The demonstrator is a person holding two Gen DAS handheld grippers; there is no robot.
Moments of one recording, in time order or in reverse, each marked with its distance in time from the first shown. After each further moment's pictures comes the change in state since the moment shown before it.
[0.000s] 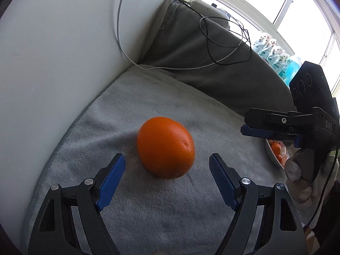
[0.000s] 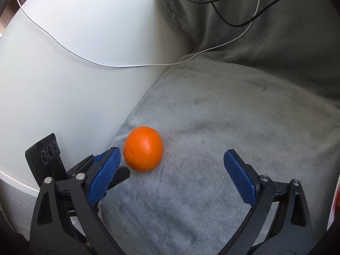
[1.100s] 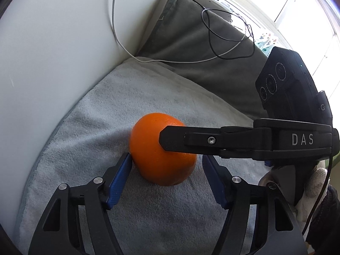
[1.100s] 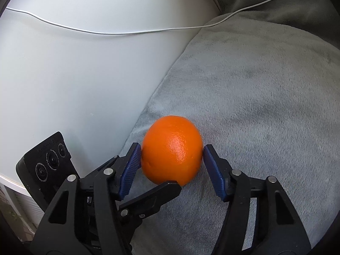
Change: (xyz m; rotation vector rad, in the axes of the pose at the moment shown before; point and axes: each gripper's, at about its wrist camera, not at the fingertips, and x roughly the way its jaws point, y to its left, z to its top) left arm 0.012 0.001 0.000 -0.005 0.027 -0.020; right arm 0.079 0.017 0.001 0.056 0.120 0.157
